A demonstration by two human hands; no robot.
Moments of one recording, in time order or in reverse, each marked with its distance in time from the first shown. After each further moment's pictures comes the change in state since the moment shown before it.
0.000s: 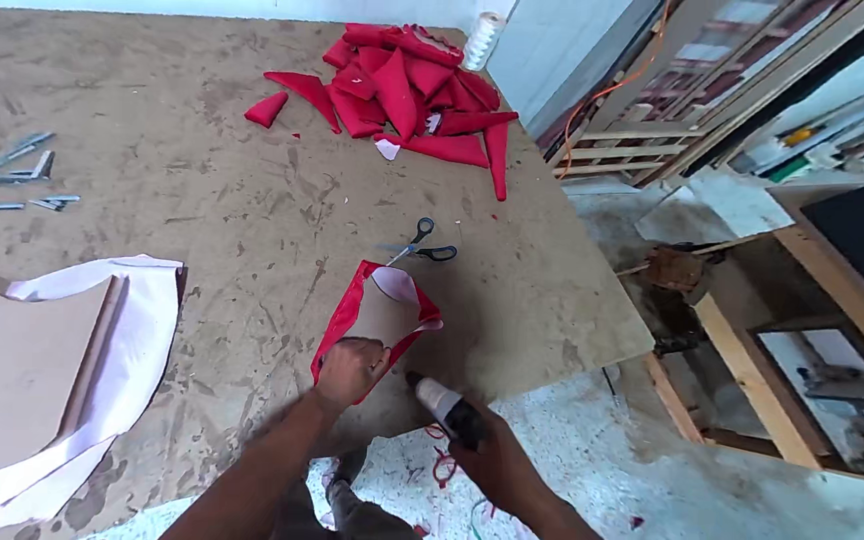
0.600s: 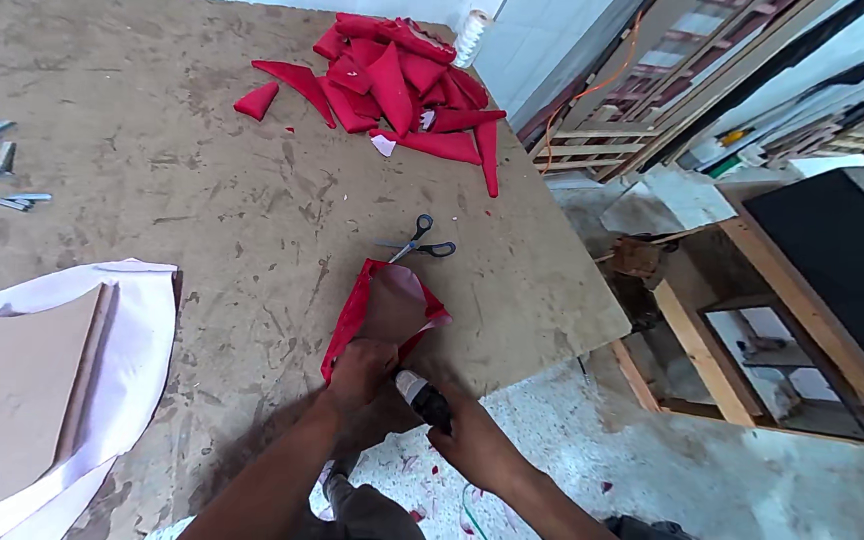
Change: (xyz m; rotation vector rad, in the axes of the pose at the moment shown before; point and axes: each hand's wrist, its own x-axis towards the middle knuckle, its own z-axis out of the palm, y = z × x) left_hand 0.004 0.003 -0.019 -0.085 -0.277 -0.100; right_hand 0.024 -0.062 0.030 -0.230 -0.181 0.088
